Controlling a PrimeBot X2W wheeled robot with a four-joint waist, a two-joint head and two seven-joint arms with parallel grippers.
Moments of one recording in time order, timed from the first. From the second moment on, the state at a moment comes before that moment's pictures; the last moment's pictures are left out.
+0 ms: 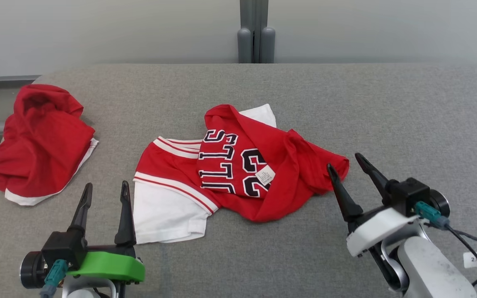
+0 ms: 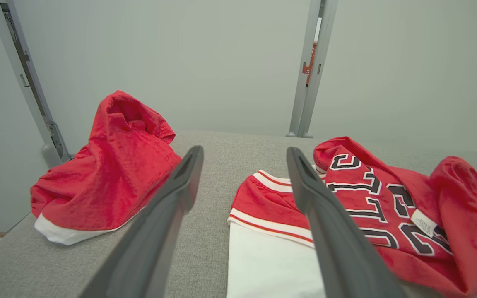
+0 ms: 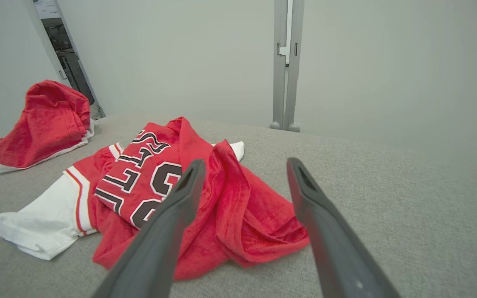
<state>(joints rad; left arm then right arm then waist) -0.05 0.05 -0.02 0.17 -0.18 -0.07 -0.26 -0.23 -0.21 0.31 0.31 0.29 0.13 -0.26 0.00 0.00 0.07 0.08</state>
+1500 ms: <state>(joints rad) -0.06 0.05 -0.11 0.20 -0.25 -0.02 -0.26 -0.28 -0.41 0.43 0.33 0.52 0.13 -0.26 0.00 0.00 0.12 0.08</state>
